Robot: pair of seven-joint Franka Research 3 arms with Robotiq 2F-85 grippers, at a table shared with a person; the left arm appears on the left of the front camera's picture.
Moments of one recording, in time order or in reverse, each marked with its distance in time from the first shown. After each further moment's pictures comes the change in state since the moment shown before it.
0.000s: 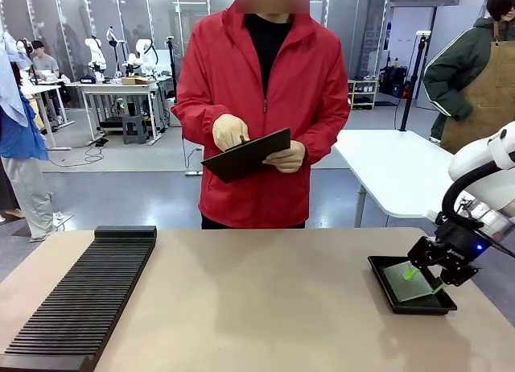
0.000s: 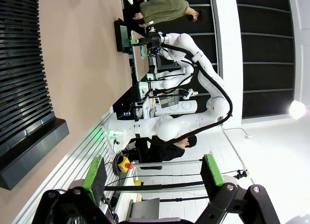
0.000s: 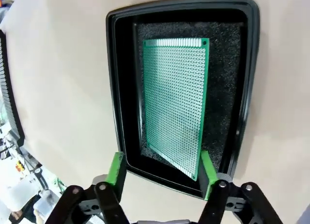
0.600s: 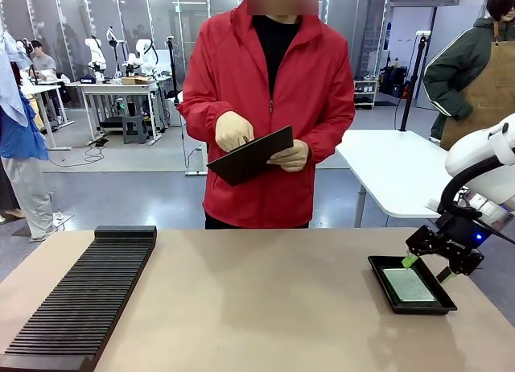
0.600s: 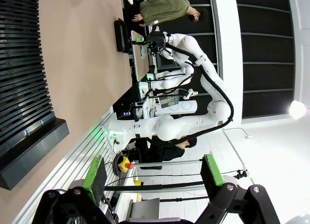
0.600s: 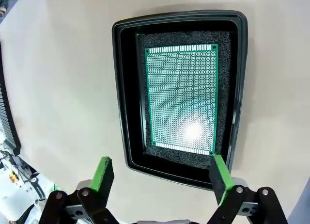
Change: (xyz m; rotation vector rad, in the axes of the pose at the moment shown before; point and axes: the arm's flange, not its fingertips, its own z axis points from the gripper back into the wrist) left arm 0.000 0.000 0.000 0.000 0.000 0.000; right arm -0.003 0.016 0.016 -0.056 -0.040 -0.011
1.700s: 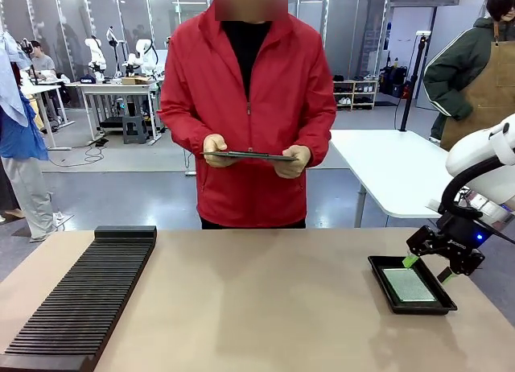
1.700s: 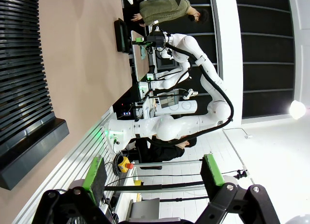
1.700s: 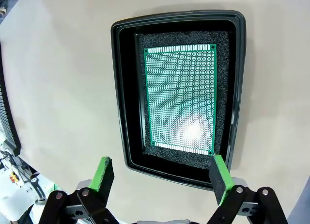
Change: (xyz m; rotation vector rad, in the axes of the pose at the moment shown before) left arm 0.000 0.000 0.000 0.000 0.000 0.000; right arm 0.000 -0.001 0.000 0.000 -0.001 -0.002
